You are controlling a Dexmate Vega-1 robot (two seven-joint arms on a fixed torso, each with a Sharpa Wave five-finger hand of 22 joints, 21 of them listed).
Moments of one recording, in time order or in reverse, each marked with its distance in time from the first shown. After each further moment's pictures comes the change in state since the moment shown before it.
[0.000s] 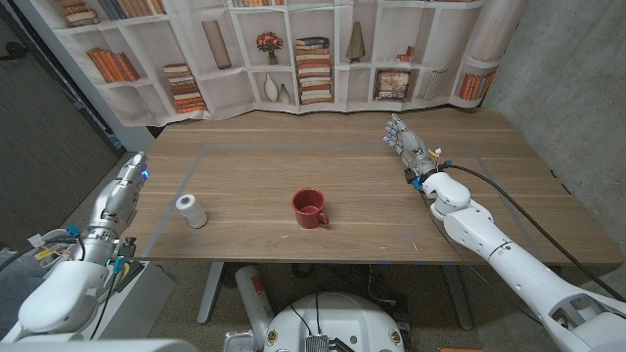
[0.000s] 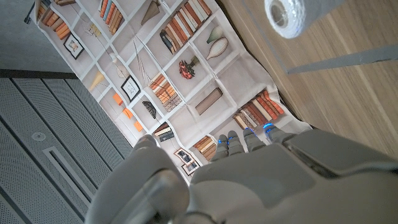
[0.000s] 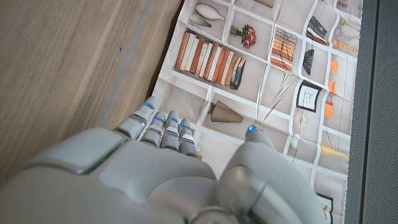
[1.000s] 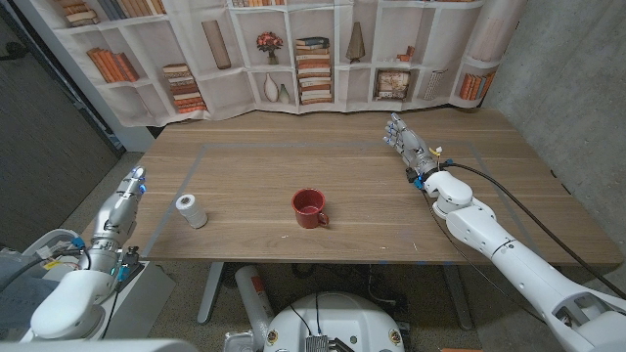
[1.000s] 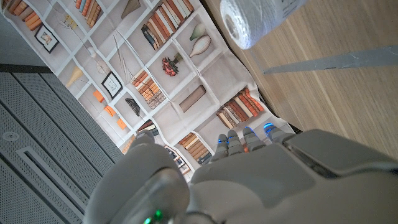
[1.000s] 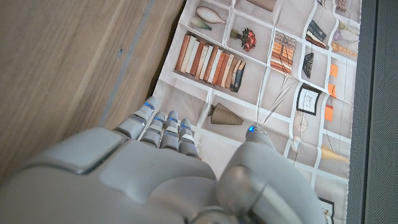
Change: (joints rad) left arm -0.031 -0.027 0.033 0.085 0.037 -0.016 0.043; left_hand 0.066 -0.021 -0.008 -0.039 0.009 -0.005 0.010 -0.005 0.000 0.018 0.007 0.000 0.000 0.020 0.013 0.000 -0.003 -0.006 0.012 0.000 0.000; right arm 0.003 -0.015 0.000 -0.008 0.005 -0.016 0.016; right_hand 0.000 0.000 -0.003 -0.003 0.000 0.000 0.000 0.000 0.000 0.000 0.000 0.000 0.000 0.000 0.000 0.000 0.000 0.000 0.000 0.000 0.000
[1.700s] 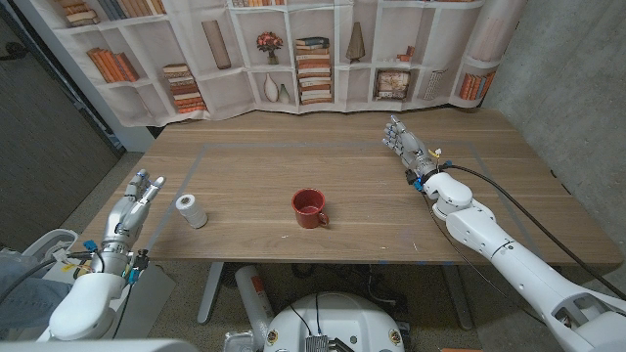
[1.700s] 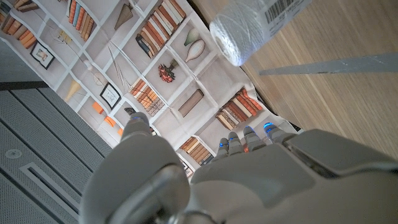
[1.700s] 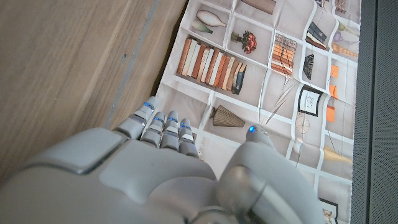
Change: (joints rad) left arm 0.008 0.027 0.057 0.003 0.098 0.004 0.113; left_hand 0.144 -0.023 0.014 -0.086 0.022 -0.049 0.007 -0.004 0.005 -0.013 0.005 -0.008 0.005 0.005 0.013 0.000 0.003 0.002 0.039 0.000 0.000; right arm -0.001 0.004 -0.002 0.015 0.008 0.006 0.017; right_hand 0.000 0.000 -0.004 -0.004 0.000 0.000 0.000 0.000 0.000 0.000 0.000 0.000 0.000 0.000 0.000 0.000 0.000 0.000 0.000 0.000 0.000
